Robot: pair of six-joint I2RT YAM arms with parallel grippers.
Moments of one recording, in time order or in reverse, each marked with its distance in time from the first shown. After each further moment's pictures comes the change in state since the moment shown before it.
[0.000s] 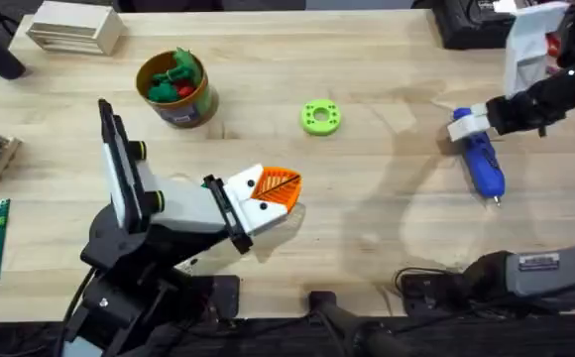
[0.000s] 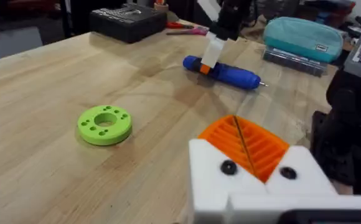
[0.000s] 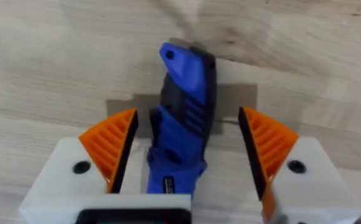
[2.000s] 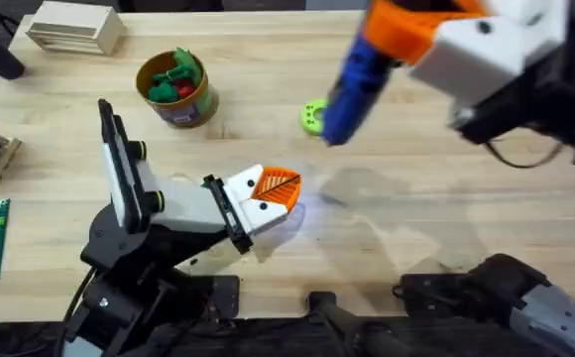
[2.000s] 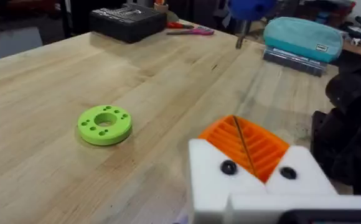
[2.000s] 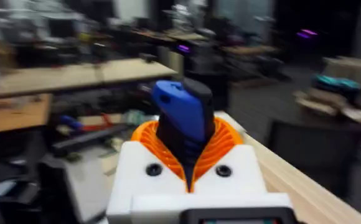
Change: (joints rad) left arm 0.000 0.000 0.000 0.000 0.000 0.000; right arm 0.845 -0.918 -0.391 1.102 -0.530 0.689
